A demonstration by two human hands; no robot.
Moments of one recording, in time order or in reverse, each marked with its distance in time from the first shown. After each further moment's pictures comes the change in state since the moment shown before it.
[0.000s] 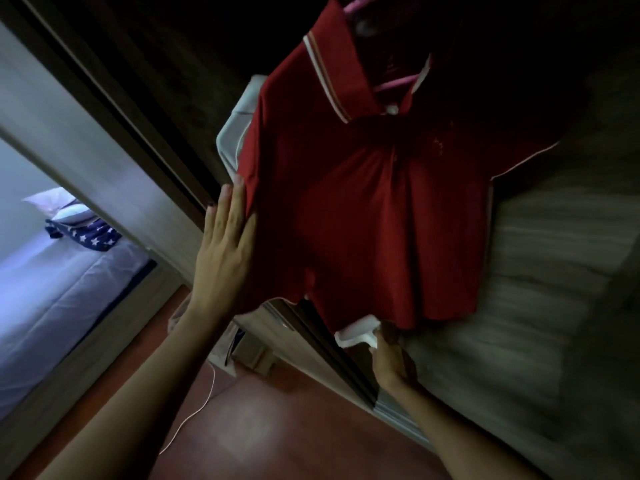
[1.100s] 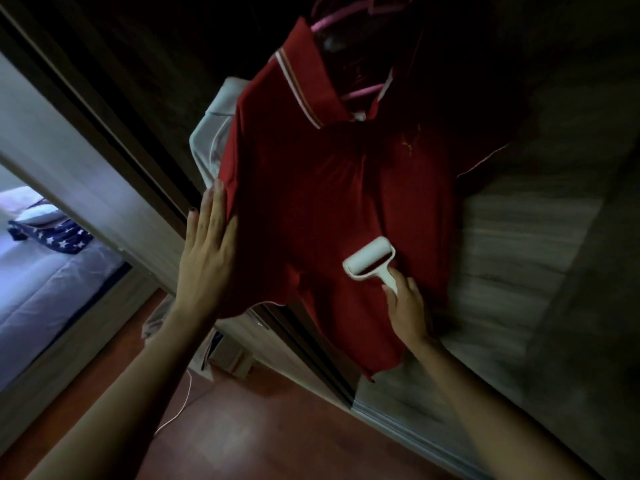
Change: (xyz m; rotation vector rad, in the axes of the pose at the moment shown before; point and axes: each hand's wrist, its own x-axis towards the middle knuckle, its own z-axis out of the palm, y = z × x) left_hand -0.001 0.025 0.001 -0.049 -0.052 -0.050; right_hand 0.033 0.033 -0.108 0.199 0.493 -0.228
